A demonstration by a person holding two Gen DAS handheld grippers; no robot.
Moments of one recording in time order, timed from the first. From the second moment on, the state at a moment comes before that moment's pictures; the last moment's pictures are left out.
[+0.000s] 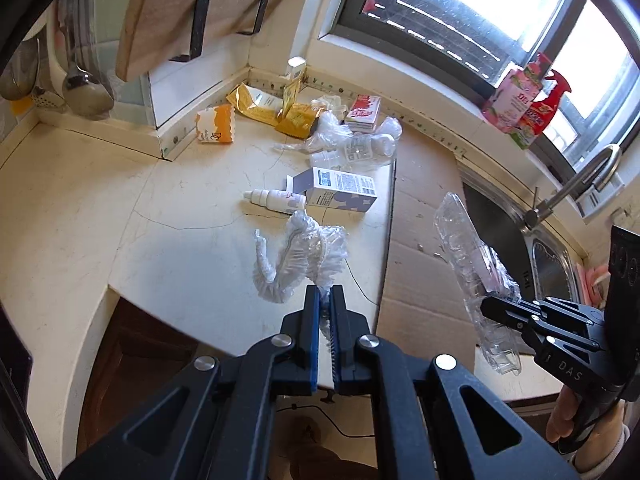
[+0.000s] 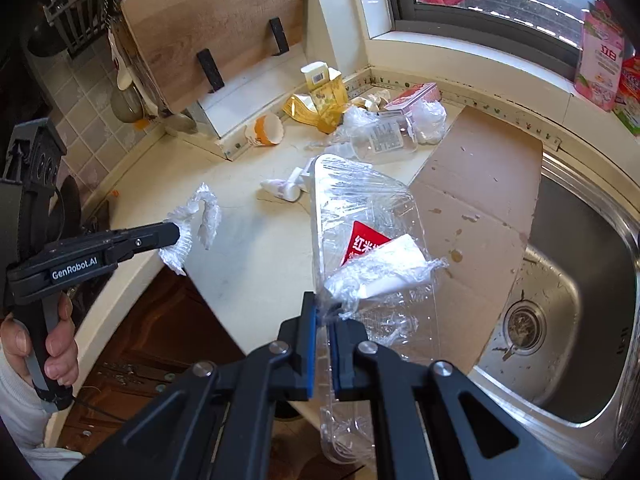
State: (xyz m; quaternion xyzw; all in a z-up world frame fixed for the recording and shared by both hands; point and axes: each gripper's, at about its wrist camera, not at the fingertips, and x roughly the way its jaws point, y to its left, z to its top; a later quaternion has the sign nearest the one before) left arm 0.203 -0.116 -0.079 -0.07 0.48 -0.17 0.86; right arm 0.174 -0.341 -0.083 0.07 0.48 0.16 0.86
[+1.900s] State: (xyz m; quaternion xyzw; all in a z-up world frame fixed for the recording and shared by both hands) left arm 0.043 0.006 -0.290 -0.08 0.64 -0.18 0.74; right arm 0.023 -0.155 -0.284 0.23 0.64 0.23 0.70
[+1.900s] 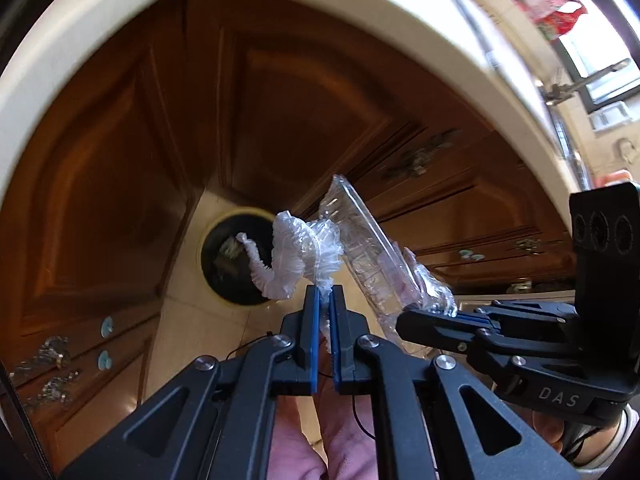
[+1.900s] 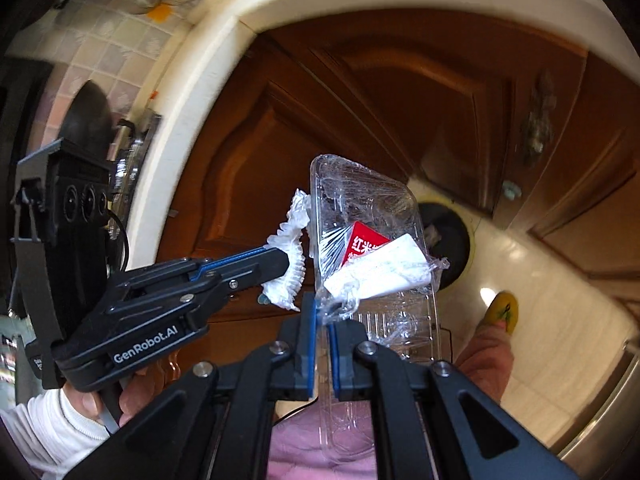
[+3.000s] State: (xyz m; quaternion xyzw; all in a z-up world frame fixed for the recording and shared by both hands) left arm 0.094 0.036 -0.594 -0.07 0.72 -0.05 0.69; right arm 0.110 -0.110 -0.660 0.28 0.78 0.14 0.55
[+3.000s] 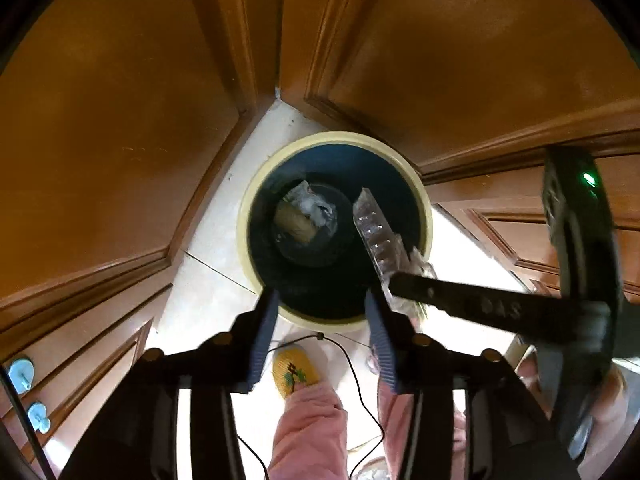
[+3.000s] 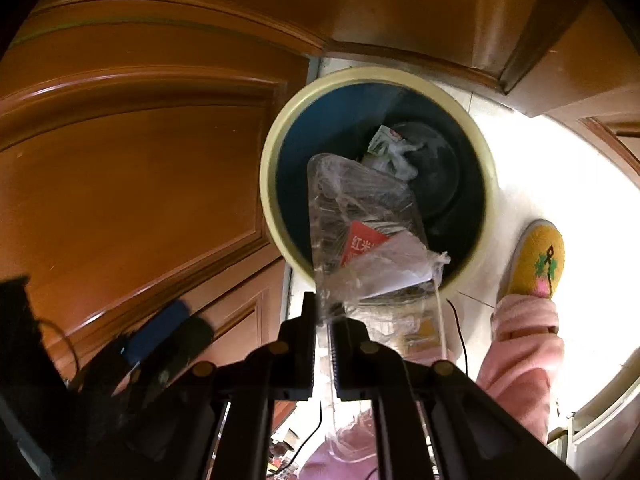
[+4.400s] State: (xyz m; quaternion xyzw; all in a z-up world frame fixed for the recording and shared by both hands) left arm 0.068 0.008 -0.328 -0.04 0.60 -0.12 0.79; right arm 0.050 -0.137 -0.347 0.16 0.67 0.18 0.70
